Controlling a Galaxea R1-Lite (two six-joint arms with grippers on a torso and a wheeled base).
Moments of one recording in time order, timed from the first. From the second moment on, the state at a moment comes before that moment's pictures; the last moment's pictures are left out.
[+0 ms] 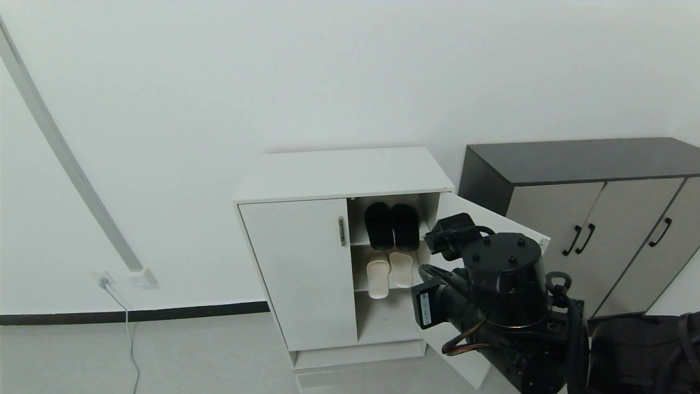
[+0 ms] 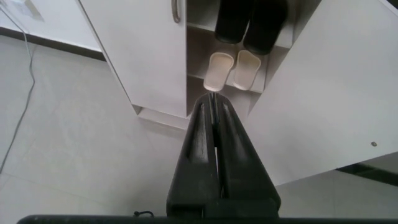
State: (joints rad) left arm 0.00 0.00 0.00 0.00 -0.02 0.00; right arm 0.94 1.80 -0.80 -0.66 -0.56 0.16
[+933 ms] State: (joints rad) left arm 0.00 0.00 0.00 0.00 -0.02 0.00; right arm 0.93 1.80 -0.80 -0.66 -0.55 0.16
